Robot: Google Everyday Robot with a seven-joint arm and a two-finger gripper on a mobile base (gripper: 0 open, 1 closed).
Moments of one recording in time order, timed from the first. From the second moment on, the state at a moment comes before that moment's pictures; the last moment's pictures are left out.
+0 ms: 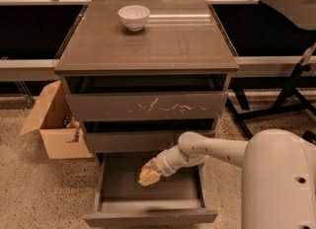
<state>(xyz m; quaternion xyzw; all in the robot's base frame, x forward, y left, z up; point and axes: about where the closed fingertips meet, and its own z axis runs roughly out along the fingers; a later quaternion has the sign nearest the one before) 0.548 0.038 0.387 -0.55 0.73 0.34 0.22</state>
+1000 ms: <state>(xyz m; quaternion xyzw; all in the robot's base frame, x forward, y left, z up) 0.551 -0.003 0.266 -0.55 0.74 0.32 0.23</state>
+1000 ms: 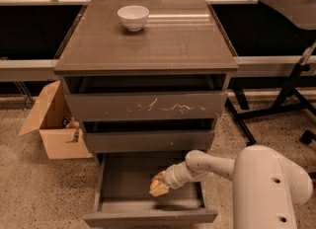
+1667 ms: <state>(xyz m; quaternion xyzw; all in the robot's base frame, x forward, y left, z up) 0.567 -0.022 0.211 -0.51 0.75 0.34 0.24</state>
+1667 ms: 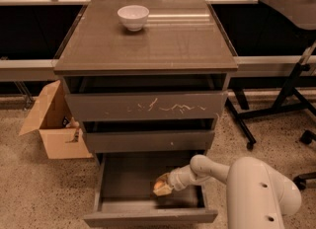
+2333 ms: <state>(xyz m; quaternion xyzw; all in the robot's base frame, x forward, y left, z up) 0.577 -0.030 0.198 -0.50 0.75 0.36 0.25</state>
